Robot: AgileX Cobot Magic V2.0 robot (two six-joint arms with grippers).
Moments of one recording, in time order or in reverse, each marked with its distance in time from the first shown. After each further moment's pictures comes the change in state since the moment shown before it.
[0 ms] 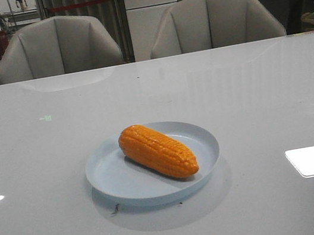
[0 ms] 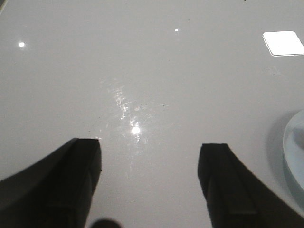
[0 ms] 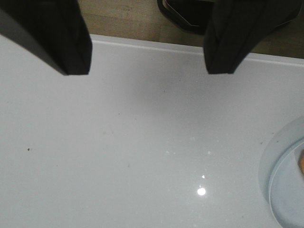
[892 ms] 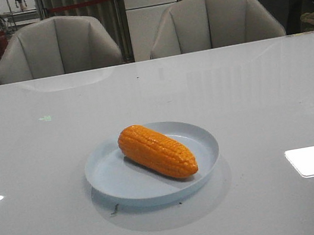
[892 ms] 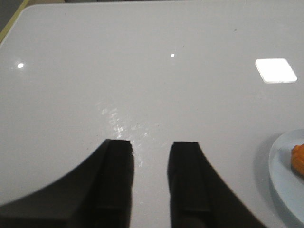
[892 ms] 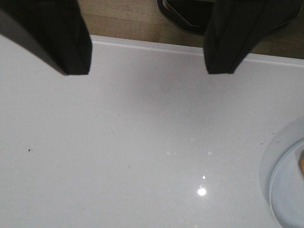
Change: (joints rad) left arm 0.000 -0.132 0.037 -0.044 -0.030 0.008; right arm 0.000 -0.002 0.000 0.000 0.002 0.000
